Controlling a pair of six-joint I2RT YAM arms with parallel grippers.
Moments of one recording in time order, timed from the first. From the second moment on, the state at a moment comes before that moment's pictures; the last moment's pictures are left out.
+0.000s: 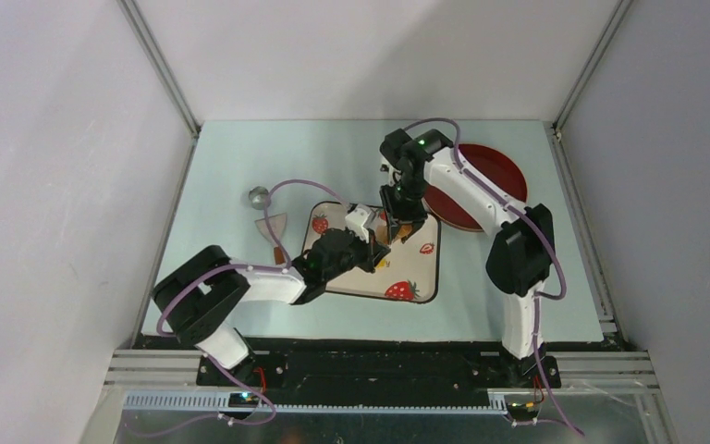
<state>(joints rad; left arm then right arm) -0.86 1.57 0.57 0.73 0.03 -0.38 0.63 1.97 1.93 -1.39 -0.26 0.41</state>
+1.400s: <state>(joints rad) -0.84 1.60 0.61 0.80 0.10 -0.42 0.61 1.96 1.98 -1.44 -0.24 0.41</state>
